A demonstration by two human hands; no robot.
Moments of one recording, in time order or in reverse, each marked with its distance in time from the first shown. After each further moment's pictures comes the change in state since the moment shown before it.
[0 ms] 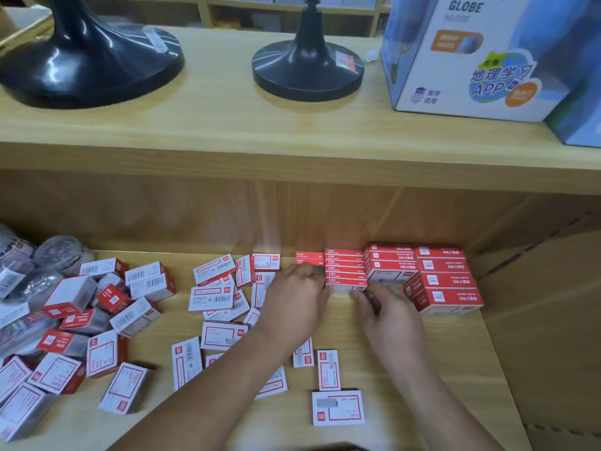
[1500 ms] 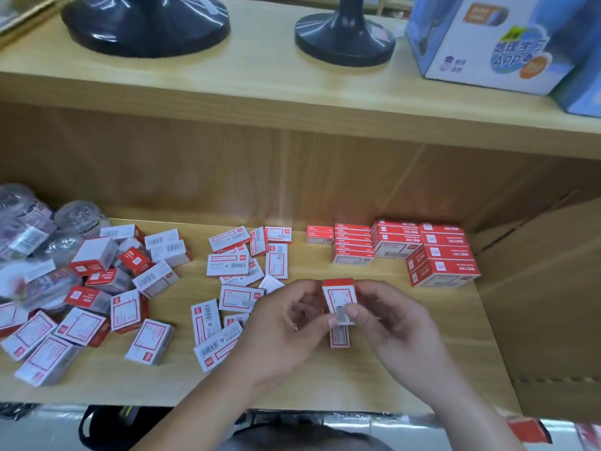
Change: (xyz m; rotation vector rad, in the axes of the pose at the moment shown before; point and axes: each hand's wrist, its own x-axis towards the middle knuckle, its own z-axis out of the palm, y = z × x) left_hand -0.101 0.034 -0.084 -0.950 -0.102 -0.415; right_hand -0.066 -0.079 -0.078 0.742 -0.370 0.044
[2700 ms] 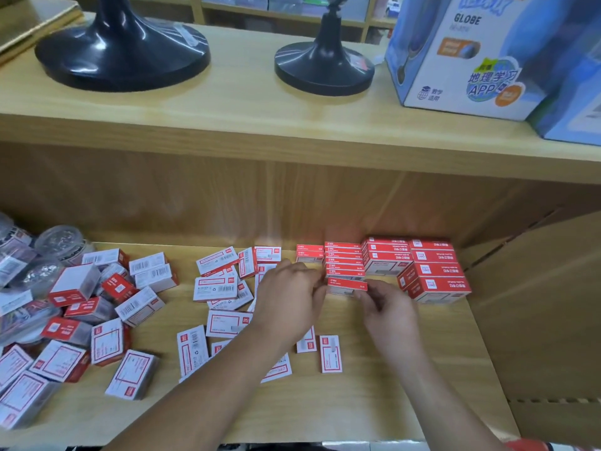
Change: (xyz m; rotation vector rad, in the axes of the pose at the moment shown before) left_hand 0.095 -0.020 0.018 0.831 0.129 0.367; right_hand 0.064 0.084 -0.016 -0.500 0.317 0.074
